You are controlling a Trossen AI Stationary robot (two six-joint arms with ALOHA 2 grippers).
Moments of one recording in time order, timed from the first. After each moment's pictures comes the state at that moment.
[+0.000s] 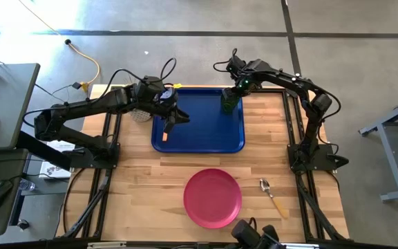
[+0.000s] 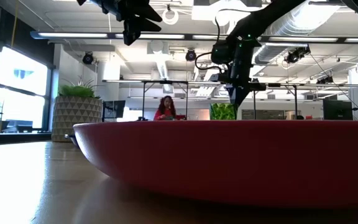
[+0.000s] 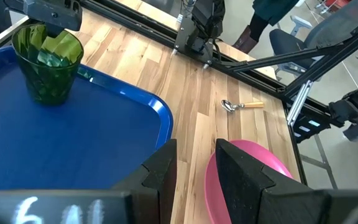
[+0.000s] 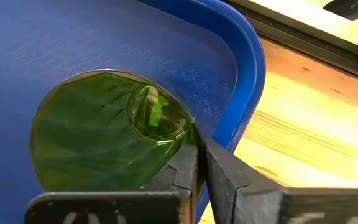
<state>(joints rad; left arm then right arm) 0.35 1.28 1.14 -0.40 0.37 -0.23 -0.73 1.86 1.56 -1.01 -0.02 0.45</state>
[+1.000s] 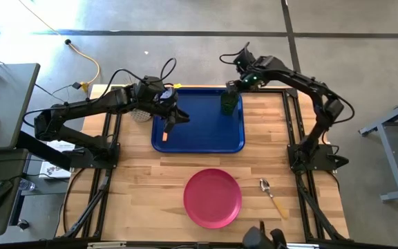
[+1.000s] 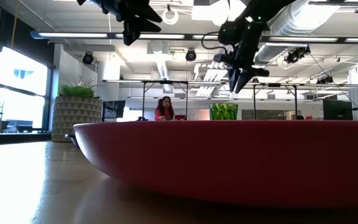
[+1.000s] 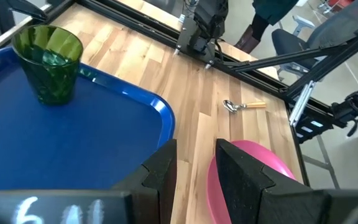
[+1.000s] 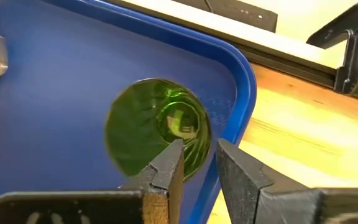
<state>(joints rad) 0.35 1.28 1.14 -0.40 0.36 -0.23 -0.73 1.71 1.56 -1.01 -0.02 0.49</state>
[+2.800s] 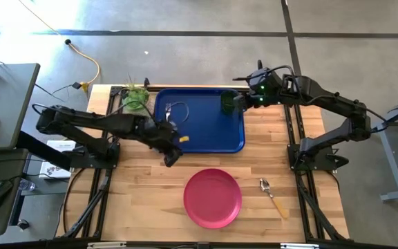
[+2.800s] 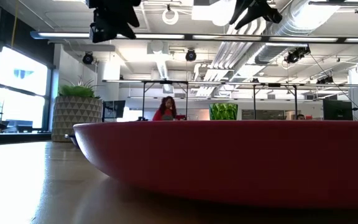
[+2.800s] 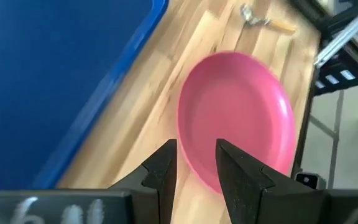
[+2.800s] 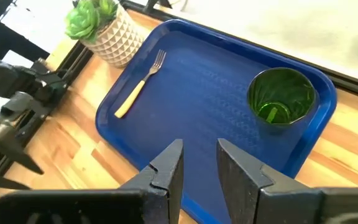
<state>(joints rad) -0.09 1.33 1.14 -0.66 0.03 -0.67 -0.29 1.33 1.56 -1.01 0.15 0.69</state>
